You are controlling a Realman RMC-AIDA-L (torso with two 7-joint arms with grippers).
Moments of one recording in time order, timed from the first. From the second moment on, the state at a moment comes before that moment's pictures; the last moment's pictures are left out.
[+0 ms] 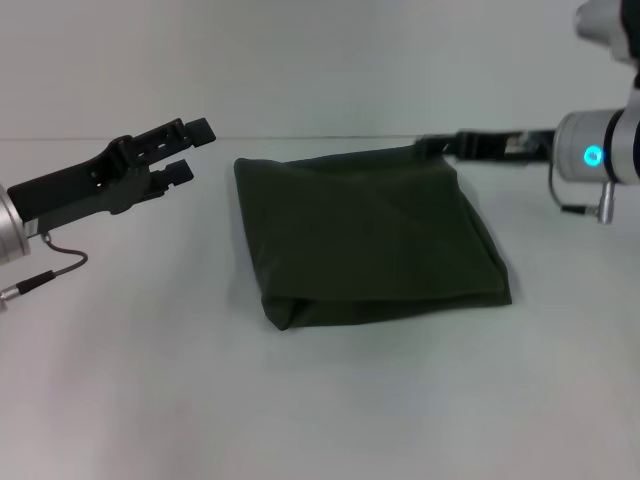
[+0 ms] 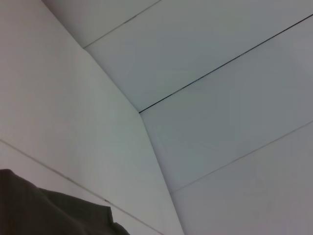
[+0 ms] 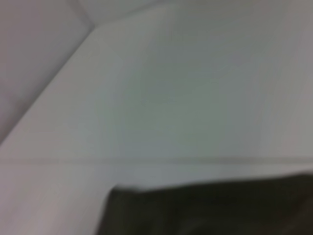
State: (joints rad) left arm -0.49 -2.09 0.63 0.77 1.78 1.41 -2.31; right arm 0.88 2.03 -0.88 -0.51 -2.13 -0.87 2.28
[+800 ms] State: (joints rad) left arm -0.48 -2.09 0.62 0.78 1.77 1.43 -2.32; right arm 0.85 2.01 -0.88 -0.51 -2.19 -1.07 2.43
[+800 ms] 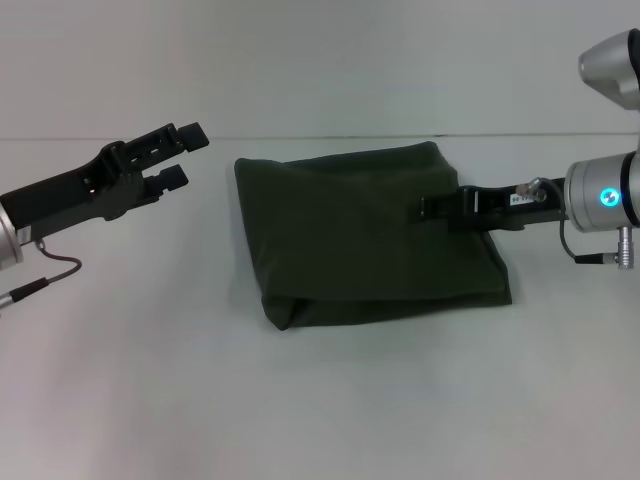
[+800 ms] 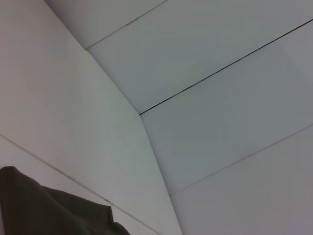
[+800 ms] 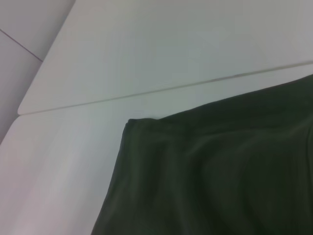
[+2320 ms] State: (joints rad) left arm -0.48 -2.10 0.62 0.77 1.77 1.44 -2.33; right arm 0.82 1.93 -0.94 -0.51 -2.25 -1.26 2.58
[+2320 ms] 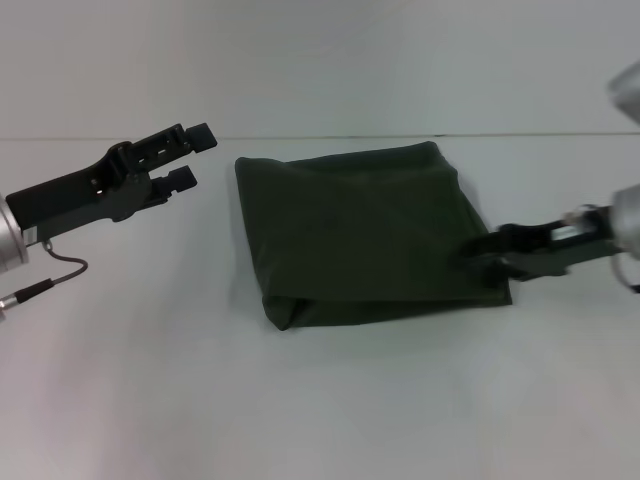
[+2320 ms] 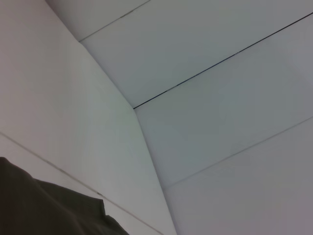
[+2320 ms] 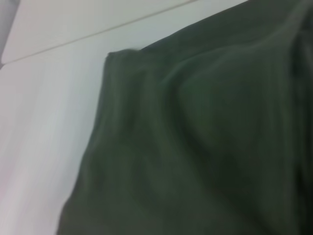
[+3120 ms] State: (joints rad) left arm -0.46 -2.16 0.69 0.70 1.96 1.40 -2.54; right arm 0.48 1.92 -0.50 -0.62 -1.78 -1.60 2.14
